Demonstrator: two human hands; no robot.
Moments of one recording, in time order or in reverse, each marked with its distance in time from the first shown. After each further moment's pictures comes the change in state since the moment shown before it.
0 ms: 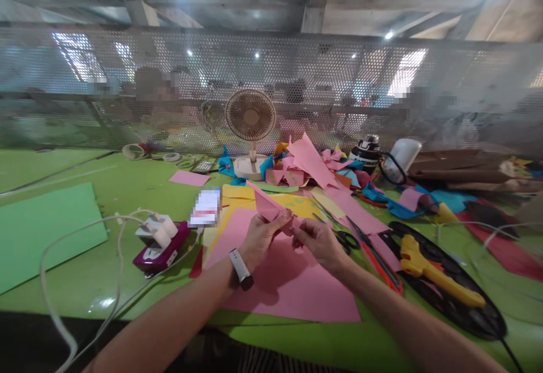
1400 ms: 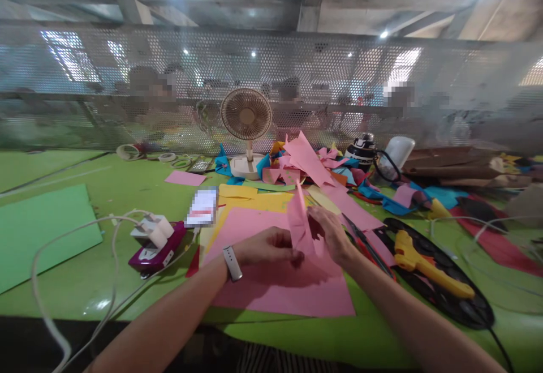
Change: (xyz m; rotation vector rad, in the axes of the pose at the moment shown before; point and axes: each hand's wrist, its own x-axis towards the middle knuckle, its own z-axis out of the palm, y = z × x) left_hand -0.006 0.012 -0.008 0.369 -0.710 -0.283; right_hand 0.000 -0.010 -0.021 0.120 0.147 -0.021
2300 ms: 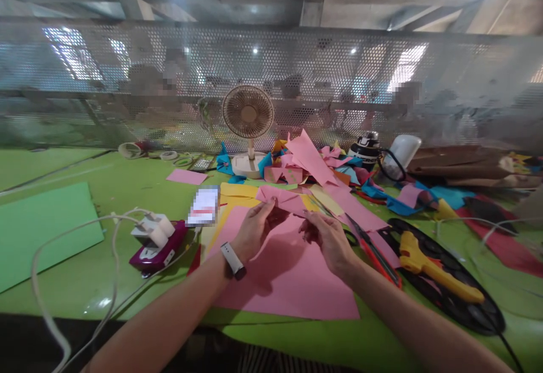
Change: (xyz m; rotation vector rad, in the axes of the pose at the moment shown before) left_hand 0.014 -0.002 -0.008 -0.595 0.701 0.251; right_hand -0.006 0.008 0.016 0.307 0.097 0.207
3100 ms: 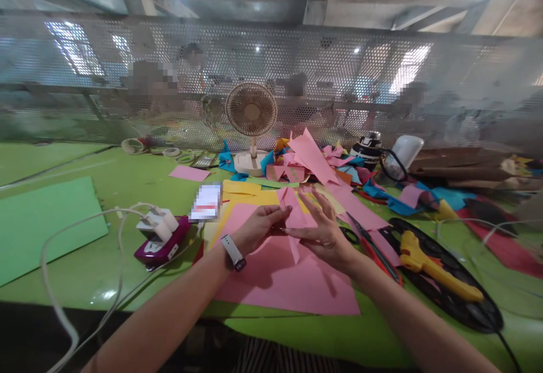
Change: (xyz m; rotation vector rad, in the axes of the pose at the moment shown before) left_hand -0.002 0.008 -0.006 0.266 -0.209 -0.184; right_hand -0.001 -0.018 -0.015 -1.261 -0.319 -0.919
